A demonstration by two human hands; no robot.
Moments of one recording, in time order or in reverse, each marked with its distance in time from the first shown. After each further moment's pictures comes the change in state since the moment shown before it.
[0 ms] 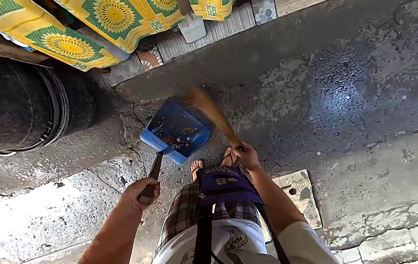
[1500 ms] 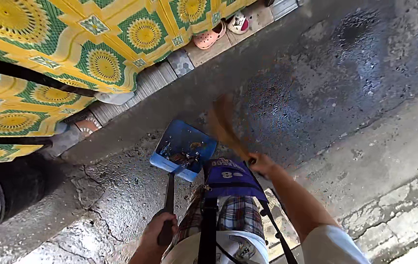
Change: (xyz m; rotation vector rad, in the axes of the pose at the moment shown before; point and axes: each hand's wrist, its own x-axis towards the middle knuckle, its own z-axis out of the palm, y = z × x) left_hand -0.108 -0.109 0.369 0.065 -0.142 0.138; right_hand 0.101 0.058 -0.431 -0.377 -0.140 -0.037
